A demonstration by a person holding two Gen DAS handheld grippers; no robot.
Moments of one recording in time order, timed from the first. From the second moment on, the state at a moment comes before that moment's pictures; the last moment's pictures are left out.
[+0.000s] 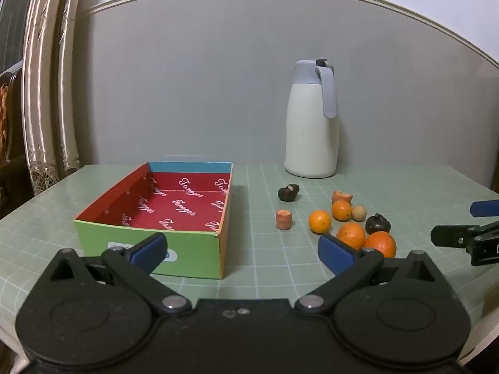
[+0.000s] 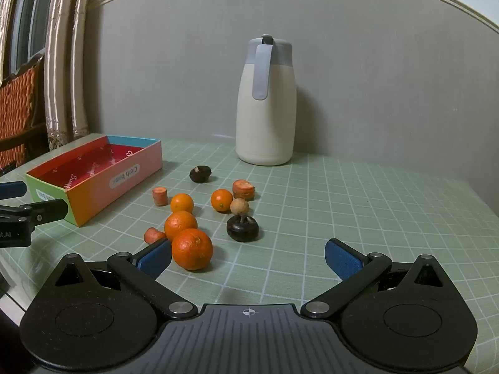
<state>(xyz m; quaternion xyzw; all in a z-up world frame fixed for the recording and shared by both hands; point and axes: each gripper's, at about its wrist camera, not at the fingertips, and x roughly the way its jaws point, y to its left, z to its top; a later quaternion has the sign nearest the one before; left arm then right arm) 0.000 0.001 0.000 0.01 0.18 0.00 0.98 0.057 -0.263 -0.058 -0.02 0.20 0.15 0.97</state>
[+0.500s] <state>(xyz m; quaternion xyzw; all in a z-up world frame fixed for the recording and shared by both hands) 0.000 -0.001 -0.003 0.02 0.18 0.00 0.98 0.056 -0.264 -0.058 -0.02 0.20 0.15 0.97</state>
